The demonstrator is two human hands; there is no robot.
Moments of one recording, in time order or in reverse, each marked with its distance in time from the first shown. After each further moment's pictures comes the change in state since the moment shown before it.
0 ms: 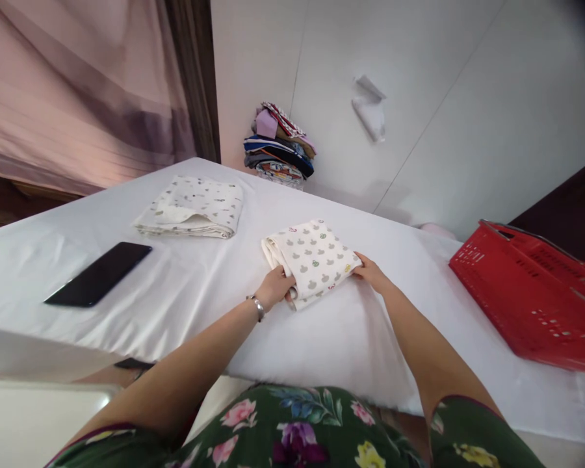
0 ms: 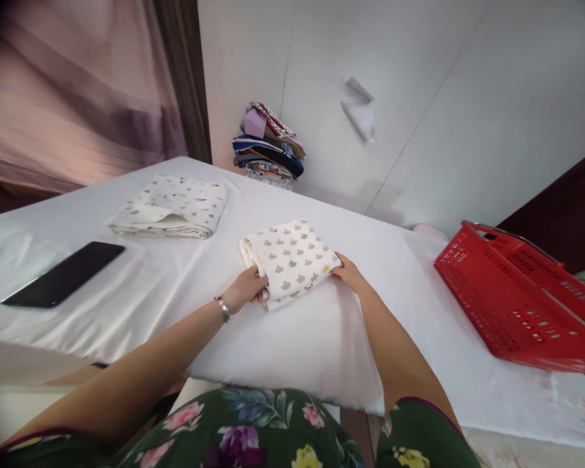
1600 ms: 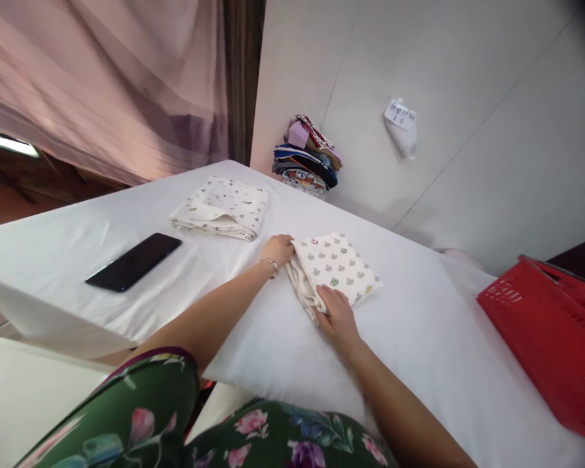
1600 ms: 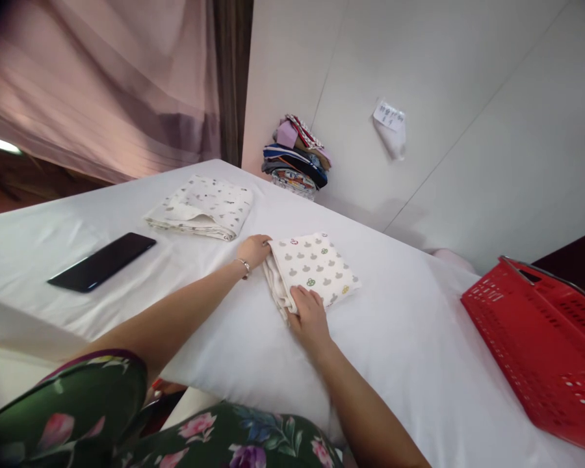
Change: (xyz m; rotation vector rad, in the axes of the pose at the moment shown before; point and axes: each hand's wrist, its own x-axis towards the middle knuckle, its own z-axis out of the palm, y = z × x) left_hand 0.093 0.014 -0.074 0.616 0.431 0.243; right_hand -0.079 -0.026 0.139 -0.625 0.118 -0.943
